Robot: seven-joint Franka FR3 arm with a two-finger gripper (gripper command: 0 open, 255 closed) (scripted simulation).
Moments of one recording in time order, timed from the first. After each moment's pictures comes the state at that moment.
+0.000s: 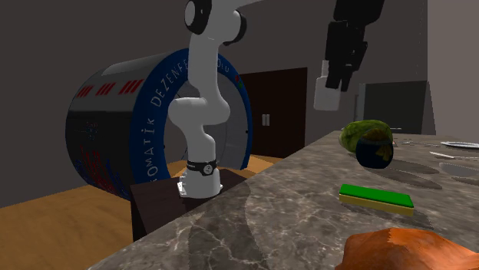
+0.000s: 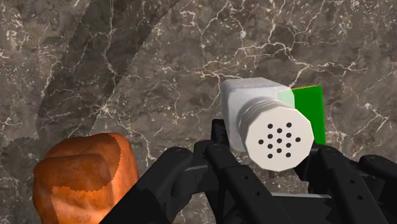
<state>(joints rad) 0.08 0.13 0.03 -1.56 -0.06 1.51 -0.10</state>
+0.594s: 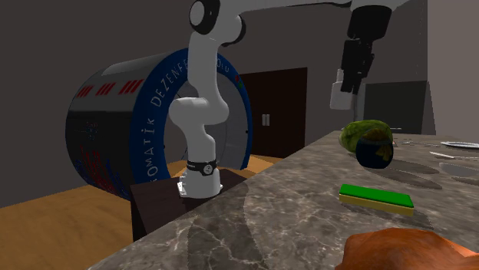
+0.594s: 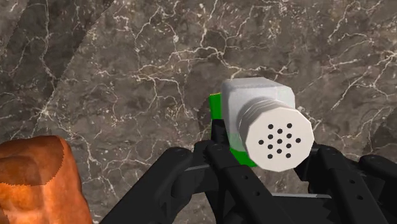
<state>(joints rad) 0.19 0.09 0.13 -1.62 -0.03 1.51 0.10</state>
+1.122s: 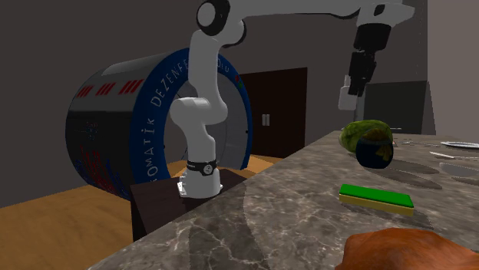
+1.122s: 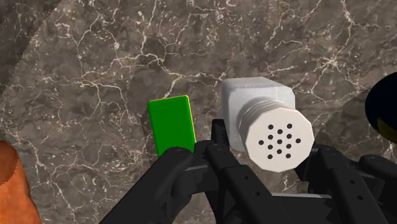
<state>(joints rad) 0.29 0.10 0.21 -1.60 0.00 1.51 0.28</state>
